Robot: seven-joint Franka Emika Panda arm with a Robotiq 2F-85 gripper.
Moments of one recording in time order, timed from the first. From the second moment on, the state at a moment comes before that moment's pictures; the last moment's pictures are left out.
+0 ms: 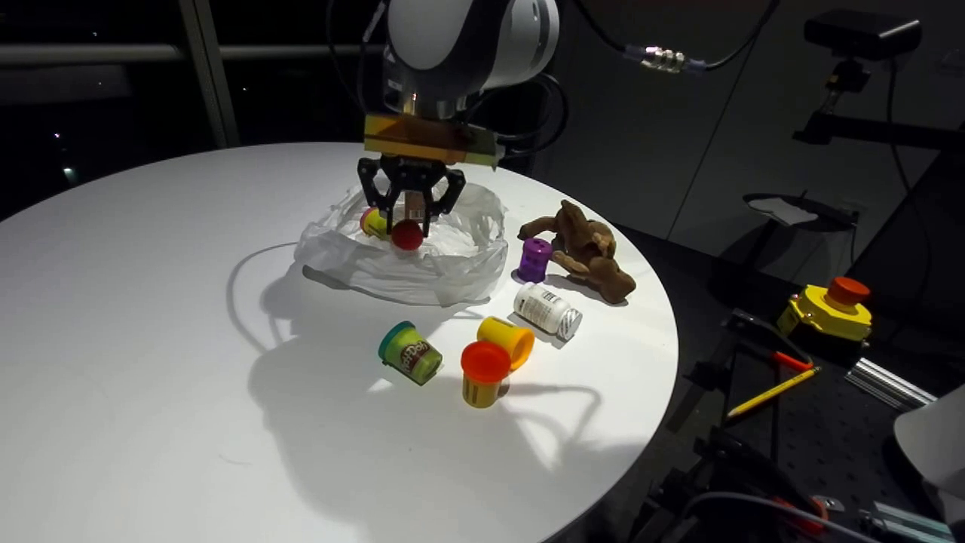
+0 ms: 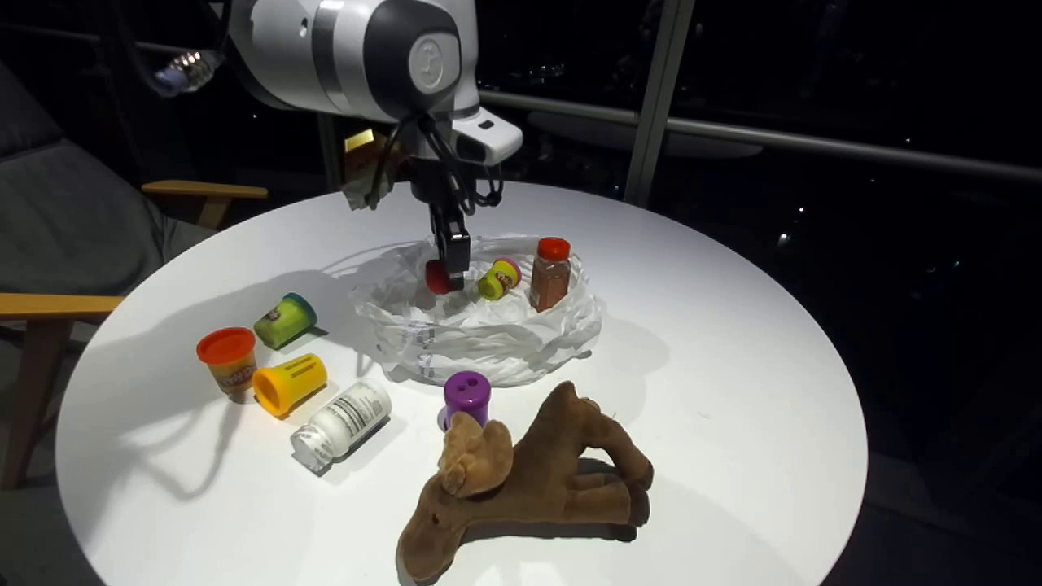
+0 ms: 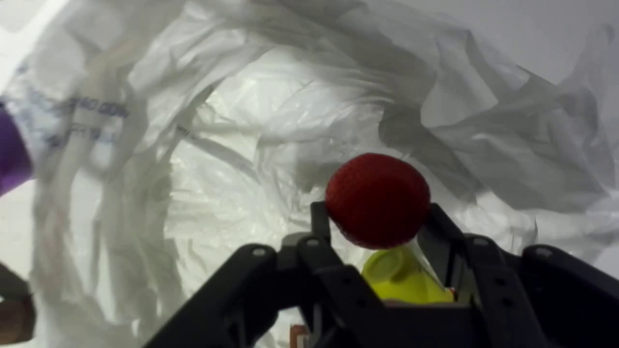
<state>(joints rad) 0.28 0.62 -0.15 -1.88 0.08 2.60 0.84</state>
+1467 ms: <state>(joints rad) 0.30 0.30 0.01 -2.47 -0.20 2.57 0.87</state>
